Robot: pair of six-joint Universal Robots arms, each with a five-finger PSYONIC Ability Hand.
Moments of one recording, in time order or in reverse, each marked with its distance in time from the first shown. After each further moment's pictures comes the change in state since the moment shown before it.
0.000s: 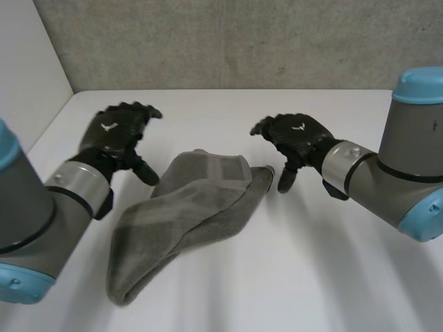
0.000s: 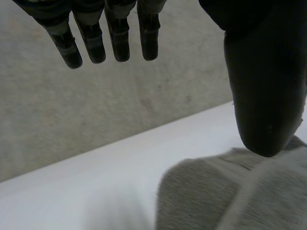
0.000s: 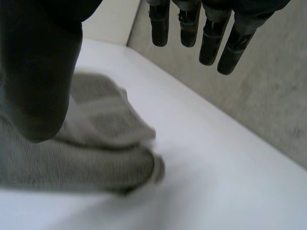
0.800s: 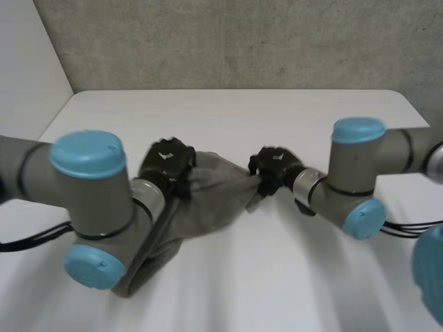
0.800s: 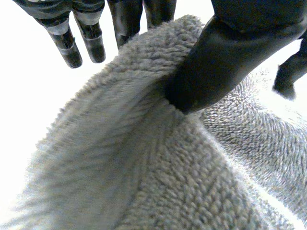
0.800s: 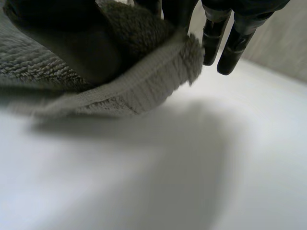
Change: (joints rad) left arm -0.131 -0.330 0.237 -0.065 -0.077 0.062; right arm 0.031 0.391 -0.261 -0.061 0.022 0.098; left_hand 0.938 0.976 0.000 0.000 1.039; right_hand 1.018 1.029 0.000 0.000 1.090
